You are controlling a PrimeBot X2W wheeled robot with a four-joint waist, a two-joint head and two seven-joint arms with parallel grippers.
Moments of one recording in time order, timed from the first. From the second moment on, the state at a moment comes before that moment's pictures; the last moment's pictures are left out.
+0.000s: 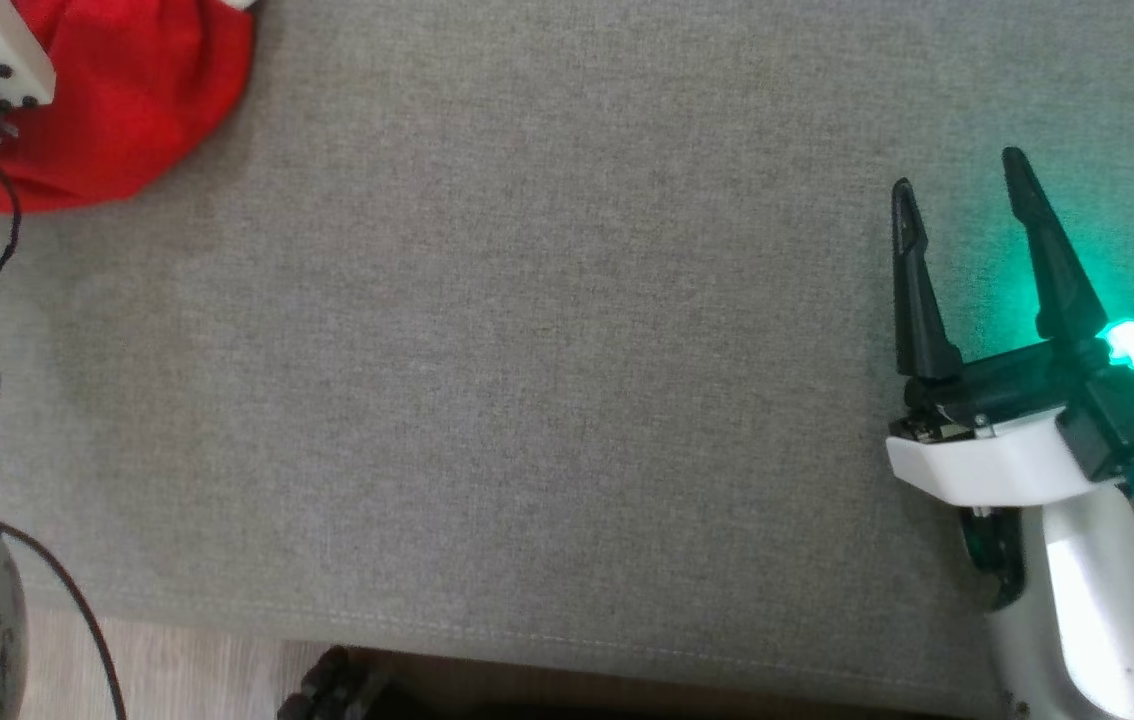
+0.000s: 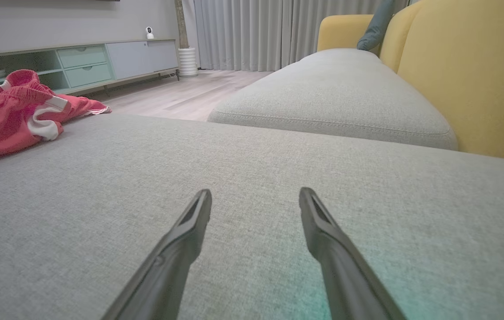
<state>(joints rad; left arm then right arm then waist) -1.09 0.30 -0.08 0.94 -0.22 -0.06 0.04 -0.23 -0.05 0.08 -0.03 -0.09 0.12 -0.26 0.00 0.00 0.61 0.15</state>
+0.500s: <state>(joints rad) -1.09 0.30 -0.20 0.88 -0.16 -0.09 -0.03 -0.23 -0.05 0.07 0.02 0.00 0.12 -0.26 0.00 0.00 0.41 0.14</state>
